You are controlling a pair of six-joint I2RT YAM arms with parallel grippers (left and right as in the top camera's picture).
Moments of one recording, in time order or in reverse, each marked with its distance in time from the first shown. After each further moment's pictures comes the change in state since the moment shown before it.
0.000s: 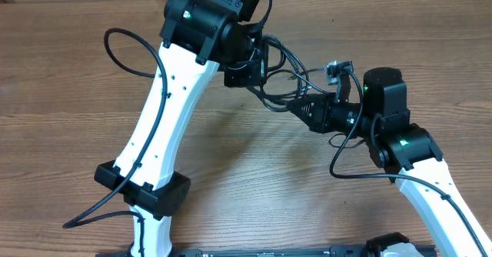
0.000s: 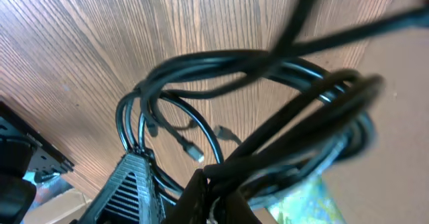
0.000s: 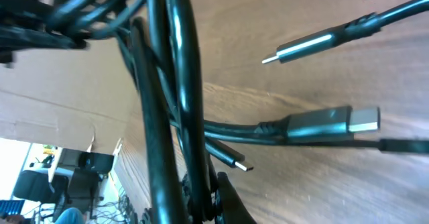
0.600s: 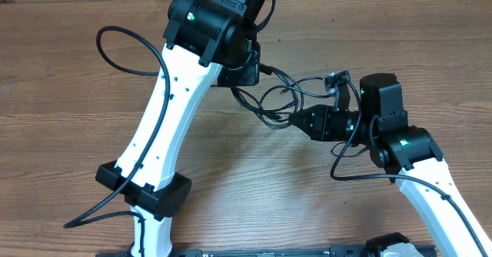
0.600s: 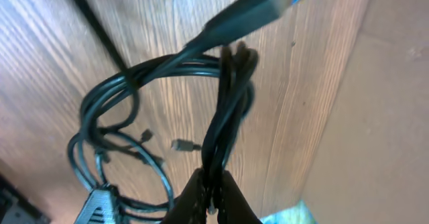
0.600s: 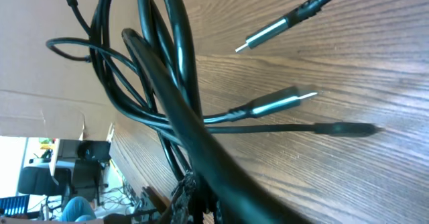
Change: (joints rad) left arm -0.009 0.000 0.000 -0.019 -0.209 0.001; right arm 0.000 0.000 0.003 -0.151 0.005 -0.034
